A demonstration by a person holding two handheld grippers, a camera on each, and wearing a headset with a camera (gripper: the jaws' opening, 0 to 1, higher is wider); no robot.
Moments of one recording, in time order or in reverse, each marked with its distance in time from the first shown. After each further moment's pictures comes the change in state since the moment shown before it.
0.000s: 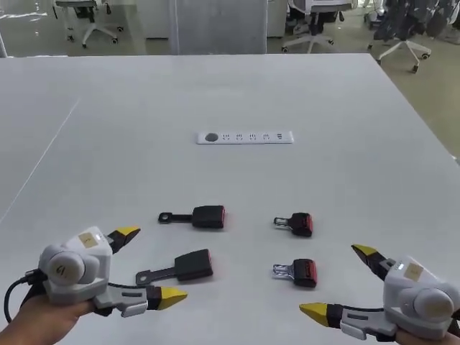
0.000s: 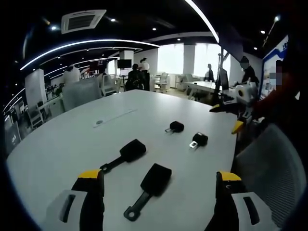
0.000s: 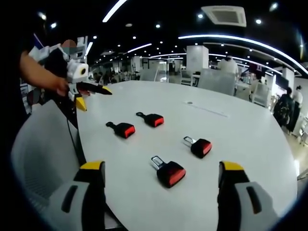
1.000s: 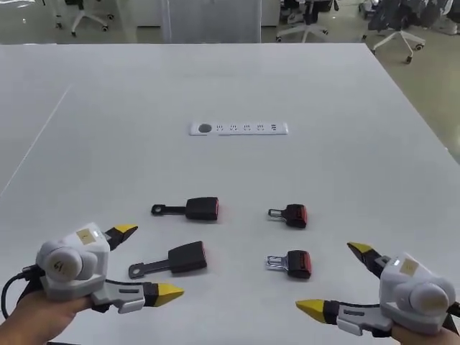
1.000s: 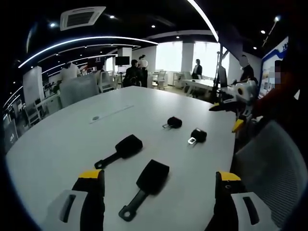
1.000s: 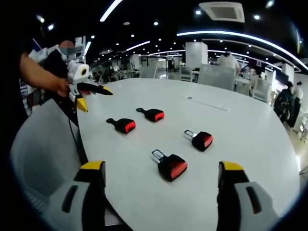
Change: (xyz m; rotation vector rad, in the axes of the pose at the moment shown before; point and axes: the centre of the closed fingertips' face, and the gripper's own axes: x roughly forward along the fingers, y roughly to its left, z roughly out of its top) left arm 0.012 -0.004 -0.011 -0.007 0.023 -0.027; right arm 0.000 0.001 -0.013 0.024 0.033 0.007
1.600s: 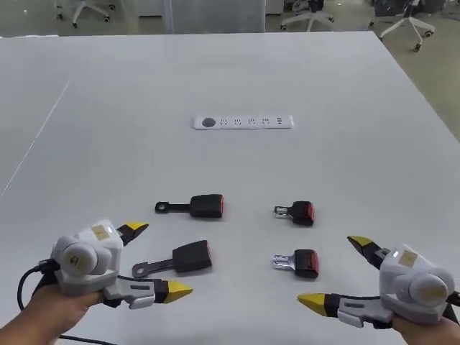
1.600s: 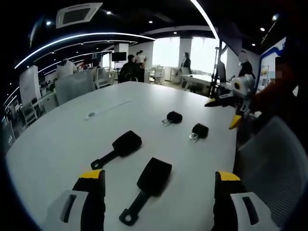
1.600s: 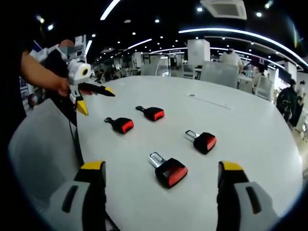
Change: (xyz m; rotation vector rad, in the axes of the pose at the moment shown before) left arm 0.019 0.006 -0.006 0.011 0.045 -0.030; right arm 0.025 -0.007 0.002 0.002 0.019 0.027
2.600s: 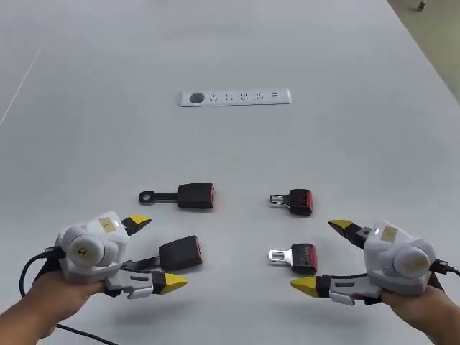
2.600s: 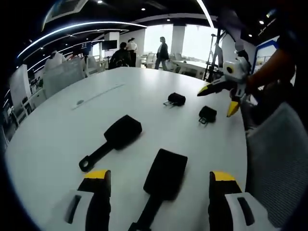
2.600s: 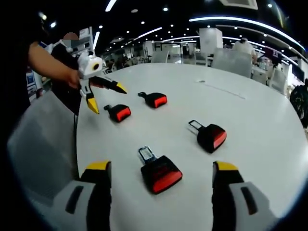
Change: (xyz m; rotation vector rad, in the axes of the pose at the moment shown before) left arm 0.056 0.024 -0.029 0.032 0.131 -0.077; right arm 0.045 -0.019 -0.021 -0.016 0.124 0.139
